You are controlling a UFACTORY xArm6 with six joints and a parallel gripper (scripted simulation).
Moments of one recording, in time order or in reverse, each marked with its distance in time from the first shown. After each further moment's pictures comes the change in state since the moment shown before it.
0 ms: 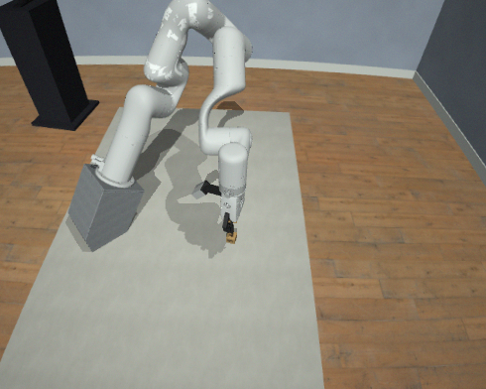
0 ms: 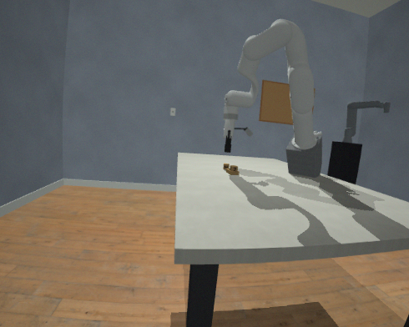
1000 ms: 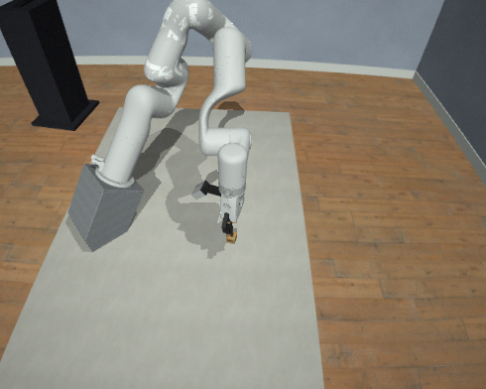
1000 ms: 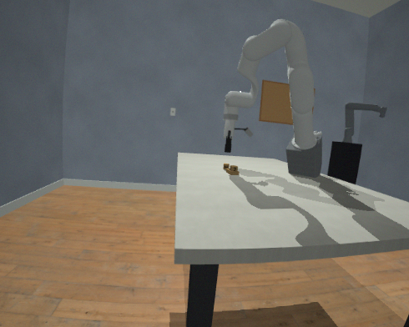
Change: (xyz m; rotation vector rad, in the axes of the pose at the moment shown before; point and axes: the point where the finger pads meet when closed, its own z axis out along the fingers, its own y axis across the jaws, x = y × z) arm 0.001 0.000 0.002 0.000 0.001 0.002
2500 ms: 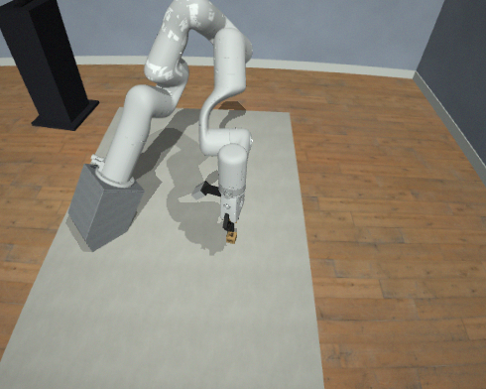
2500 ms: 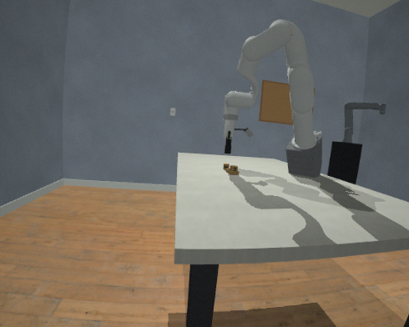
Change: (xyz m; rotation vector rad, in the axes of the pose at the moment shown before) arm 0.000 0.000 0.002 0.000 0.000 0.000
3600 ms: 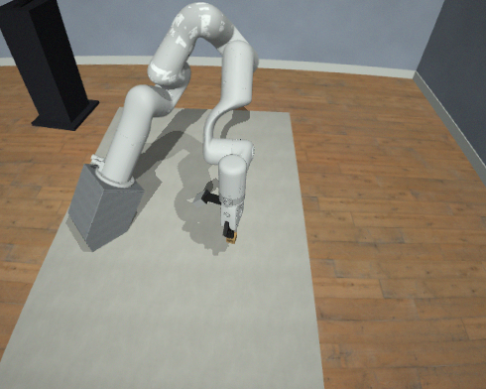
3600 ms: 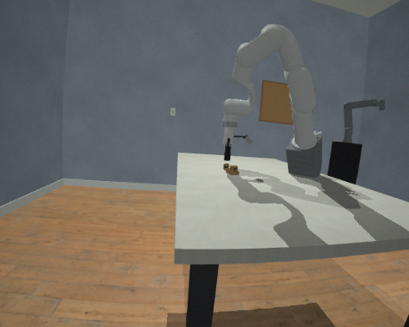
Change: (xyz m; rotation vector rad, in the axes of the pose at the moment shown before) arm 0.000 0.000 0.037 0.000 0.001 0.000
